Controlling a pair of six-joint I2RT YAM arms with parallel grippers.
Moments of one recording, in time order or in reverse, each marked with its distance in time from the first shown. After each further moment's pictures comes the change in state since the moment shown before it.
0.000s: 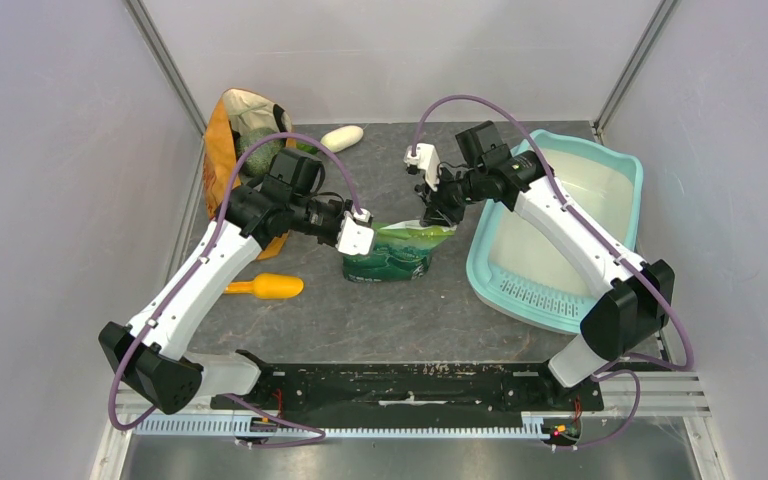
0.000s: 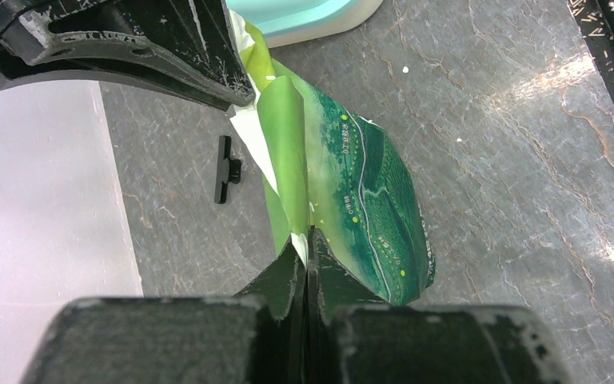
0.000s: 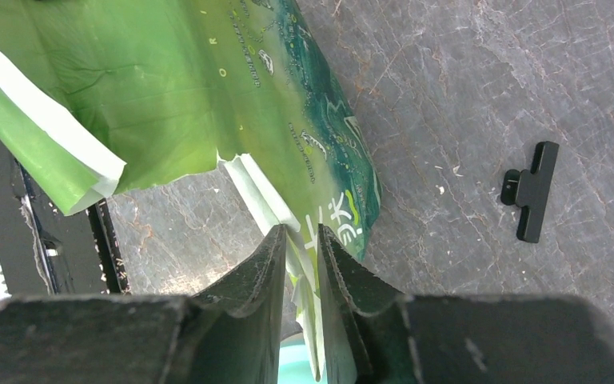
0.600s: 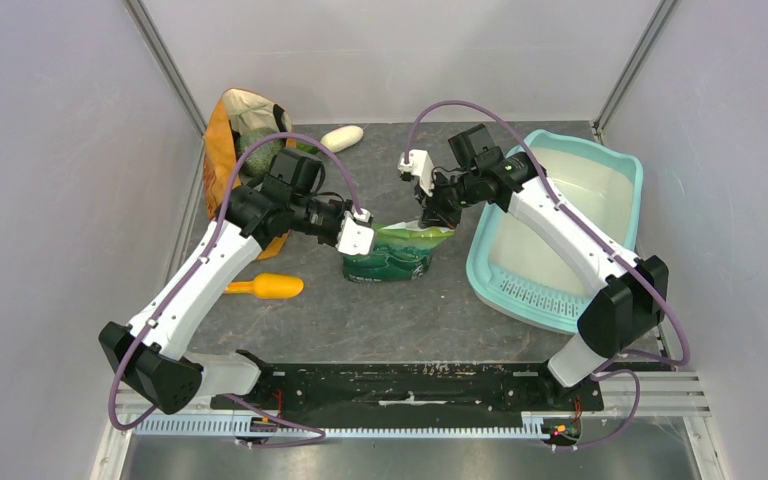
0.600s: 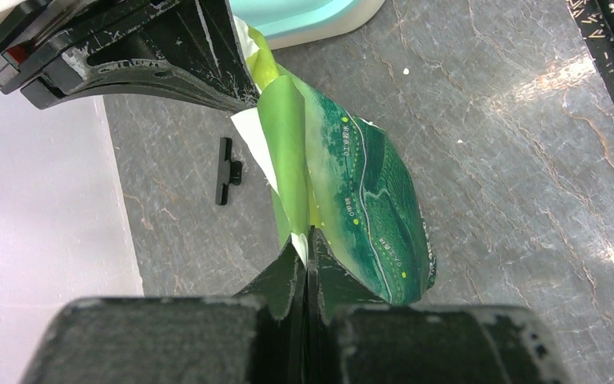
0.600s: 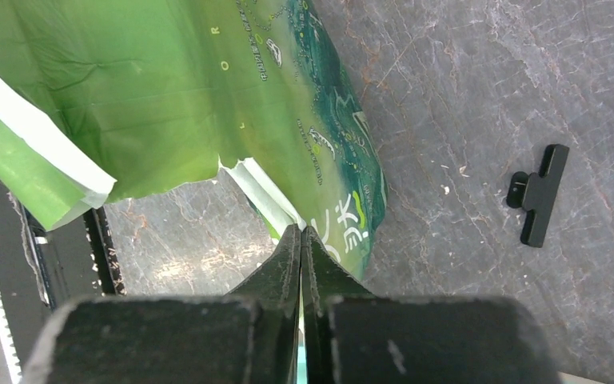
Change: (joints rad) left arm 0.000 0.000 0.000 0.002 0.004 0.000; right arm 0.021 0.021 0.000 -0.019 0.019 -0.043
